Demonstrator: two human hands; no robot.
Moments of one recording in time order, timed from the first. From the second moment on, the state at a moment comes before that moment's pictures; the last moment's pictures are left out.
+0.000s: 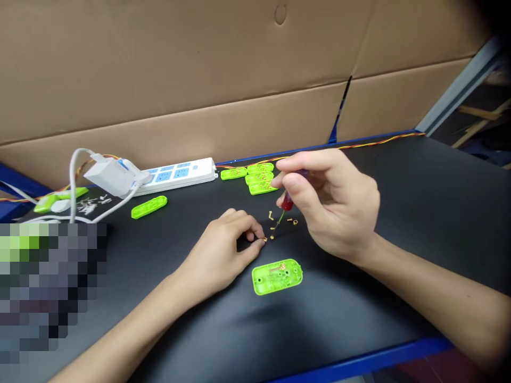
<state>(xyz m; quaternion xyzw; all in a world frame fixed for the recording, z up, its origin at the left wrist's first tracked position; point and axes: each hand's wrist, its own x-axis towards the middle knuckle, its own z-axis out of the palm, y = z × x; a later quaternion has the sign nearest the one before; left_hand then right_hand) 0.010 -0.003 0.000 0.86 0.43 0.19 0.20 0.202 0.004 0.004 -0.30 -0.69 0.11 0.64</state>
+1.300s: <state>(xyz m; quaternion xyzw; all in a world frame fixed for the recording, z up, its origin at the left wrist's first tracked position) 0.013 -0.005 -0.001 0.87 0.42 0.18 0.18 0.197 0.003 0.001 -0.31 -0.68 0.15 0.64</state>
